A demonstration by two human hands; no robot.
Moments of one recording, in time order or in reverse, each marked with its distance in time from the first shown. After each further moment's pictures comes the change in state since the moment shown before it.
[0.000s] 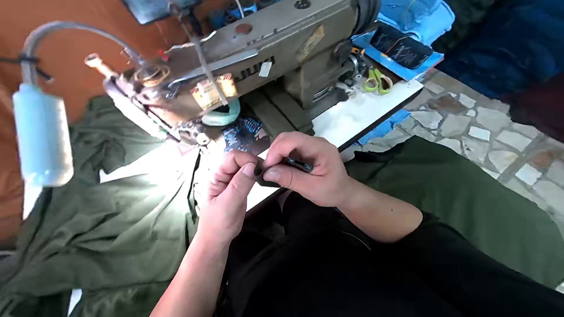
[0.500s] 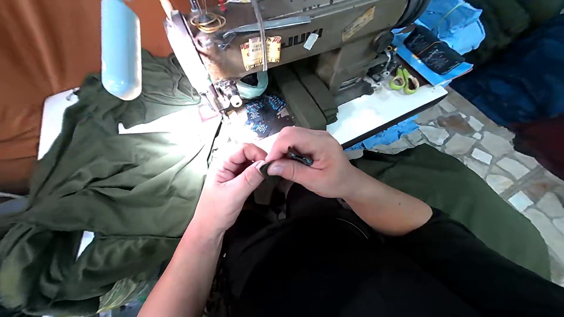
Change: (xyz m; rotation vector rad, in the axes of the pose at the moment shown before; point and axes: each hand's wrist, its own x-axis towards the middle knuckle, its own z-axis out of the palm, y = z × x) left_hand -0.053 0.021 -0.032 0.060 0.005 -0.056; right_hand -0.003 -0.009 0.041 -0.093 -0.207 0.036
